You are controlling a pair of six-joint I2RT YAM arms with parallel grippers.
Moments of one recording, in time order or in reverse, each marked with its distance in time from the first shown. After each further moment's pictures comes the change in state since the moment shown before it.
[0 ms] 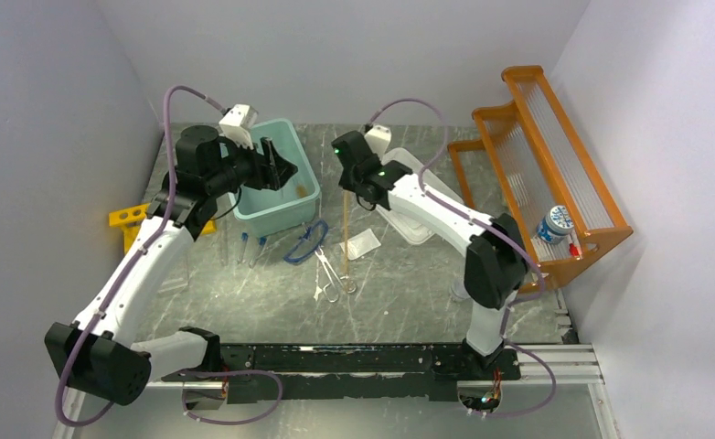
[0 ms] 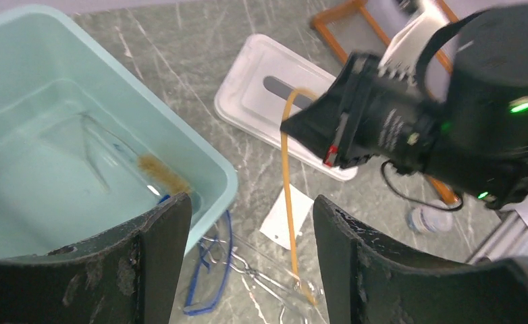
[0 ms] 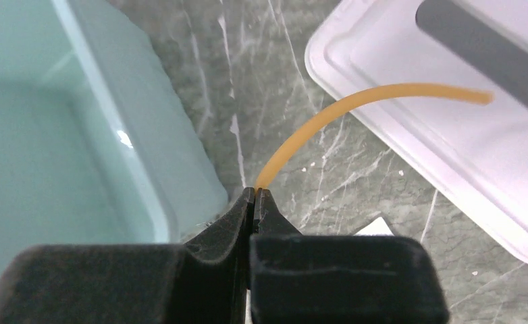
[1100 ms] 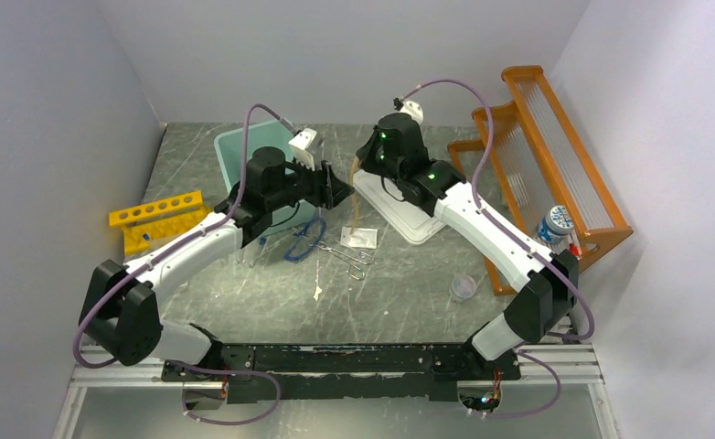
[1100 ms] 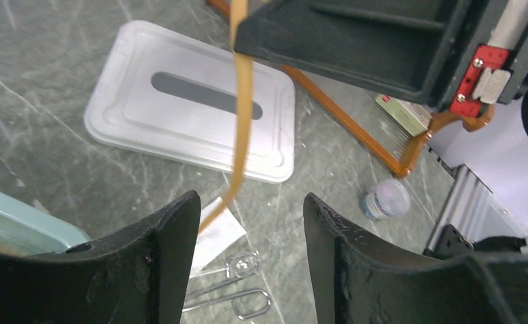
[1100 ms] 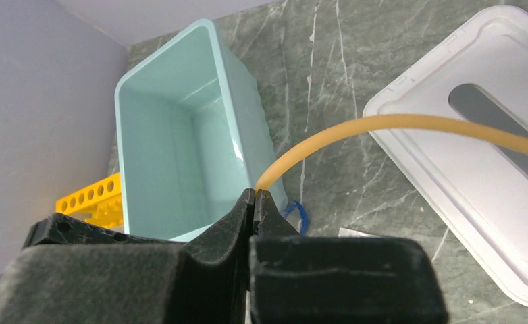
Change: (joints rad) left arm -0.286 0.222 -0.154 0.447 0.021 -0.066; right arm -0.073 -0.333 -0.105 0.144 -0.184 -0.132
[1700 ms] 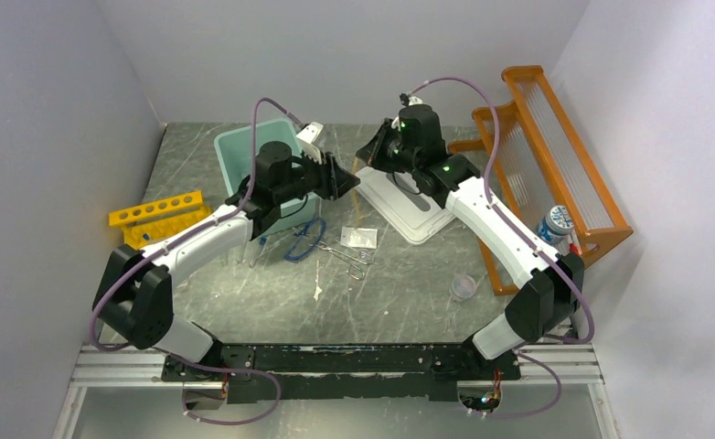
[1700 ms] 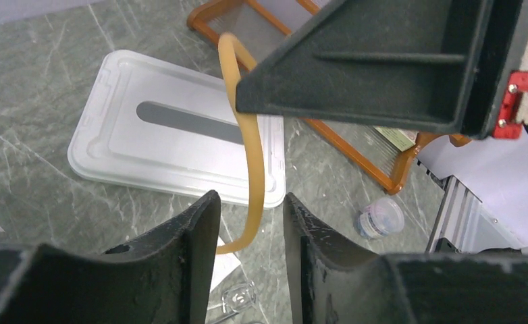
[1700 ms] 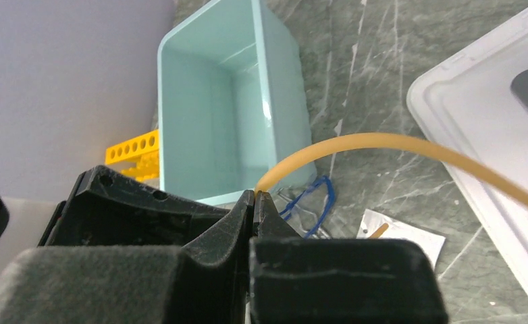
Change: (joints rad) left arm 0.000 0.087 0.035 0.120 0.032 -0.016; right arm -0.115 -0.011 -0.001 -0.011 -0.317 -0.010
